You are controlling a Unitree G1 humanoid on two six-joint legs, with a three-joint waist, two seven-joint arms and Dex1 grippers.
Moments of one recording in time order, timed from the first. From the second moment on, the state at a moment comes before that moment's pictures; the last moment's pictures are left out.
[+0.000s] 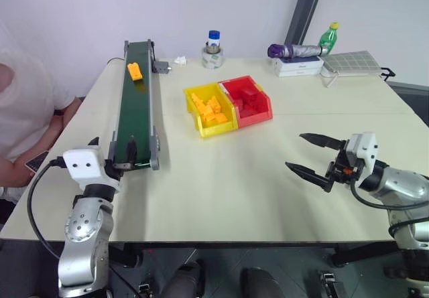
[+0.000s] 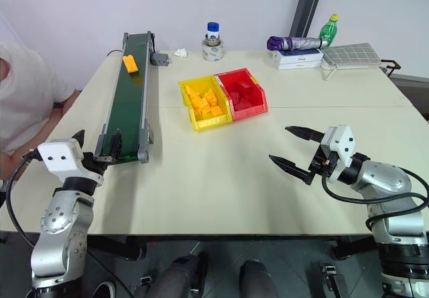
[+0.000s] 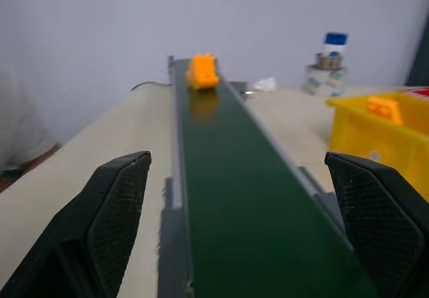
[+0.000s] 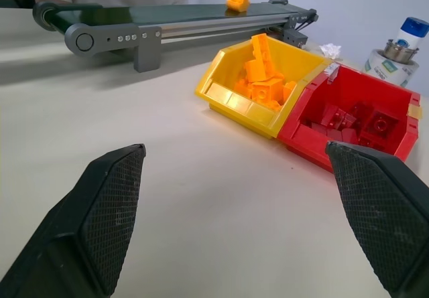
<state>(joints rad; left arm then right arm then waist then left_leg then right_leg) 0.00 0.17 0.27 -0.48 -0.21 0.22 -0.07 -0.18 -0.73 -0.25 -0.07 0.51 0.08 1.07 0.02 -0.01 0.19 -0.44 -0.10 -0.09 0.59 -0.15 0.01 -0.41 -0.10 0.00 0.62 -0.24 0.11</state>
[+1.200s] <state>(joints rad) -0.60 0.24 0.27 0.08 -0.10 0.42 0.10 -0.18 -0.72 -0.24 -0.08 0.50 0.07 1.04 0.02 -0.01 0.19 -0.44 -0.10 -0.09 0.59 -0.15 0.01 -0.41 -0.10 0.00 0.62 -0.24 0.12</state>
